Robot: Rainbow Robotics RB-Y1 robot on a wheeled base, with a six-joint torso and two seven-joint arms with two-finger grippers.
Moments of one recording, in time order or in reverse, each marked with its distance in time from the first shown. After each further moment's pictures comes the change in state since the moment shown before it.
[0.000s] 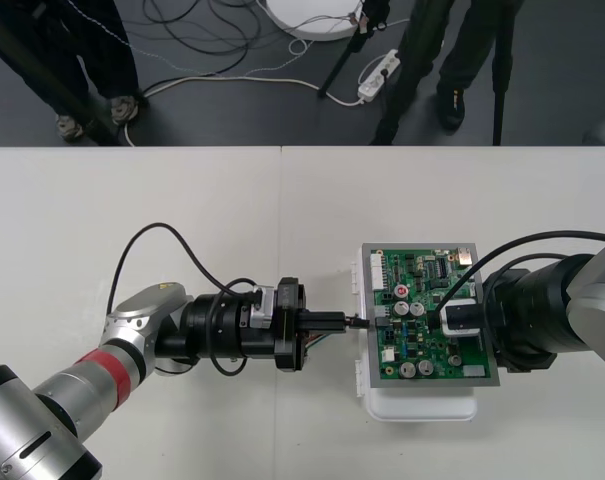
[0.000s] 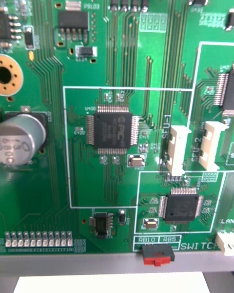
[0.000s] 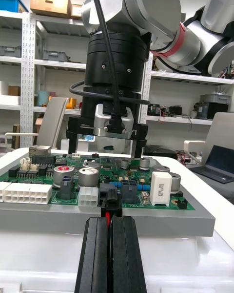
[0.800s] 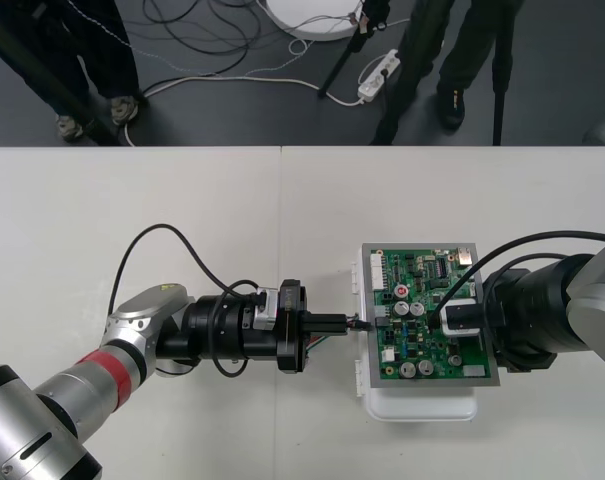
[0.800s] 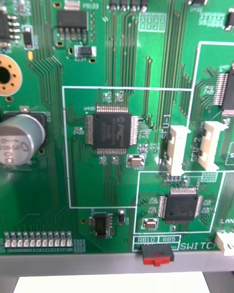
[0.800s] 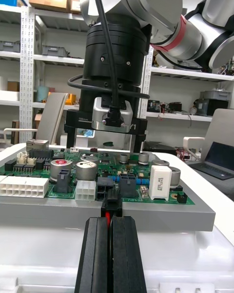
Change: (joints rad) right arm 0.000 0.000 0.000 0.000 0.004 0.000 0.000; left arm 0.000 0.000 -0.014 0.000 0.000 0.020 0.000
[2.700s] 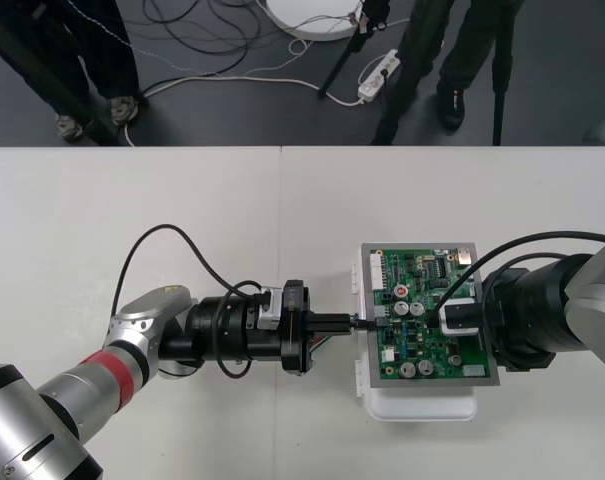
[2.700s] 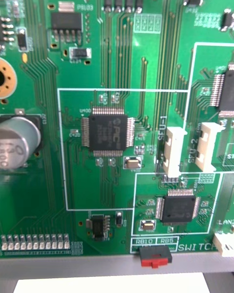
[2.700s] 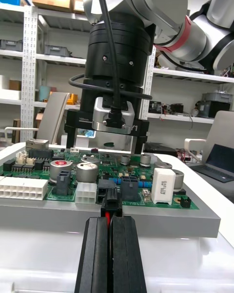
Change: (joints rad) right arm 0.000 0.007 0.000 0.000 0.009 -0.001 0.000; left arm -0.003 -0.003 -0.032 0.000 0.042 0.019 -0.001
